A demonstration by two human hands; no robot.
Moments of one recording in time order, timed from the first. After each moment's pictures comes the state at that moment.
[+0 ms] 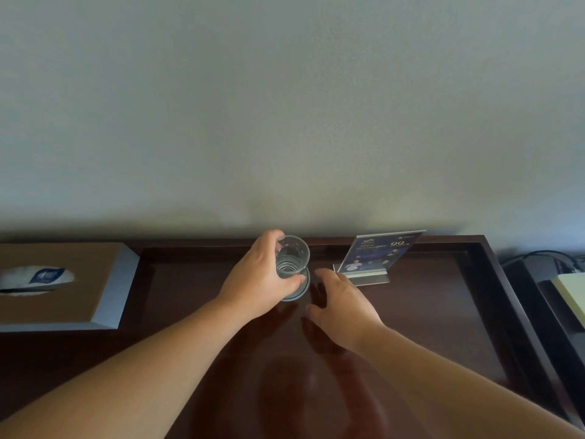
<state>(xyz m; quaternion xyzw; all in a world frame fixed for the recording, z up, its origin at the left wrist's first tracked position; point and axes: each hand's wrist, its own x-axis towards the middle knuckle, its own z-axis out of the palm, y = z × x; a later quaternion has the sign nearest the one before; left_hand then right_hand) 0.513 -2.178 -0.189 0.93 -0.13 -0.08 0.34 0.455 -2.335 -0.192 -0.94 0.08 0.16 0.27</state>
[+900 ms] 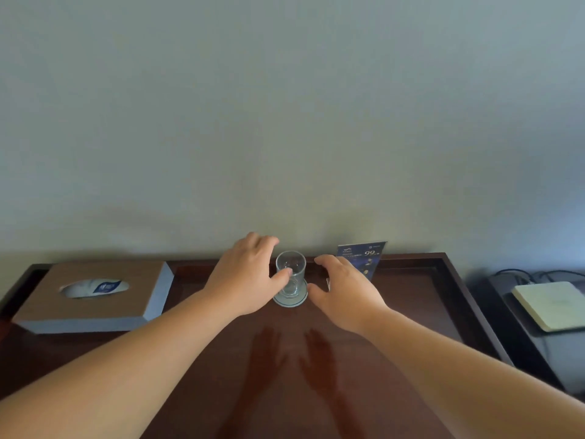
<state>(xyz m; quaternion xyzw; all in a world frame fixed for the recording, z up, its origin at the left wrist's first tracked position) 0.453 -2.147 -0.075 0.96 -0.21 0.02 0.17 0.406 -2.329 -0.093 -0.96 0.03 0.03 0.27</state>
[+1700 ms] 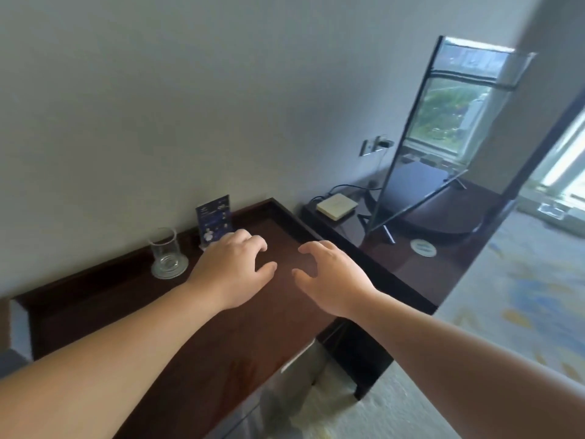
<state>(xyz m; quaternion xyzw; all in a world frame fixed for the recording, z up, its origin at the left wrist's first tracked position) 0.263 -2.188 -0.030 0.84 -0.51 0.01 0.19 0.119 -2.309 -0.028 -0.93 0.30 -0.10 0.19</state>
